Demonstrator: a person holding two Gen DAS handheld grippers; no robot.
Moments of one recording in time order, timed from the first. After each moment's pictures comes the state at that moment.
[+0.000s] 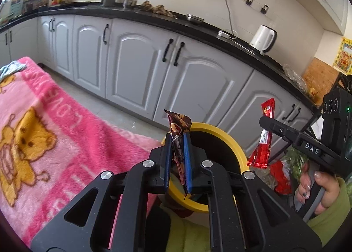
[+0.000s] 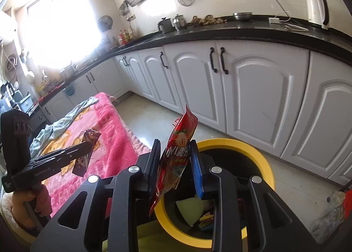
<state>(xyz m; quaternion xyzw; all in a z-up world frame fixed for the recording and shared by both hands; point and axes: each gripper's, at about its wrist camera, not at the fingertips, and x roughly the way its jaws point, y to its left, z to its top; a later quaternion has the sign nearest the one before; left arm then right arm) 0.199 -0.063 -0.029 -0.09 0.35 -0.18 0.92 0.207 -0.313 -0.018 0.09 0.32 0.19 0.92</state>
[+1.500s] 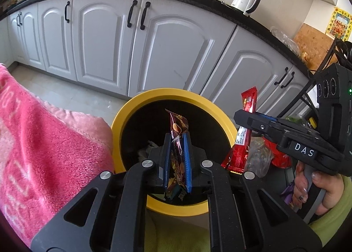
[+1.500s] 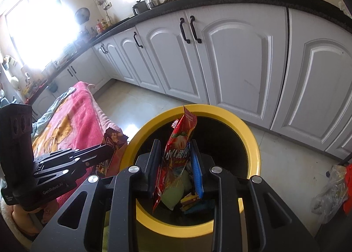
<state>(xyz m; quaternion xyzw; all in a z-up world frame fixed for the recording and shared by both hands) 0.231 -0.152 -0.100 -0.05 0.42 -0.25 0.87 0.217 -0.348 -0.088 0.11 0.40 0.14 0.90</state>
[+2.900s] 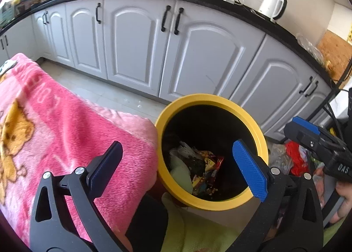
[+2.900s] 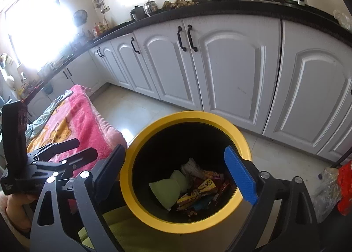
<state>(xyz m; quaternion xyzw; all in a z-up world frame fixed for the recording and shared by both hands) 0.227 -0.115 -0.081 -0.04 0.42 -0.15 0.89 0.199 -0.342 -0.065 0.09 0.37 0.13 0.91</state>
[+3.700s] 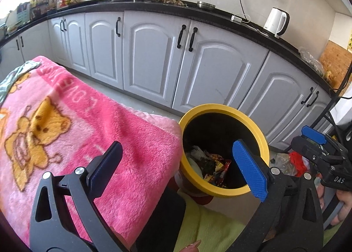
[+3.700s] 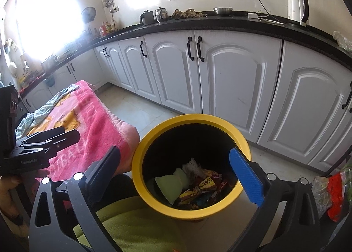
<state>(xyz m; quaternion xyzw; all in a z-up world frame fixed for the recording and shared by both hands) 0.179 -0.071 -0.047 -0.04 0.38 -0.12 0.92 0.151 -0.310 -0.043 0.04 0.35 0.12 0.93</state>
